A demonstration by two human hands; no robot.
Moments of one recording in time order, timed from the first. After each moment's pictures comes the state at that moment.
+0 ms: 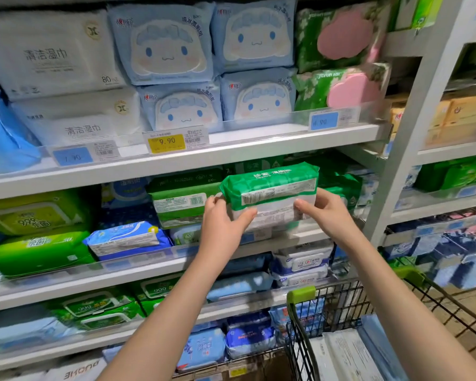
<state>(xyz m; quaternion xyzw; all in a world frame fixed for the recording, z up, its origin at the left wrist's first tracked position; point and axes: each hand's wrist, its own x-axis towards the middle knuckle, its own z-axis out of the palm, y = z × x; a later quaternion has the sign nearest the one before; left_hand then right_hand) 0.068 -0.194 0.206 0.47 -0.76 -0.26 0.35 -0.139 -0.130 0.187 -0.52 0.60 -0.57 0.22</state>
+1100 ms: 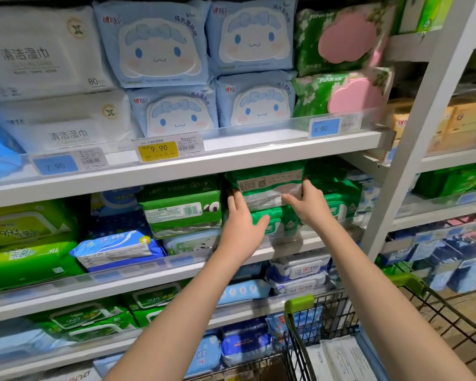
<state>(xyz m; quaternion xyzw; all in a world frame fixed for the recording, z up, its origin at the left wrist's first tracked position) 0.023 -0.215 0.200 0.46 -0.81 -0.27 0.24 -0.158 -0.210 0.180 -0.47 0.77 -0.41 0.12</state>
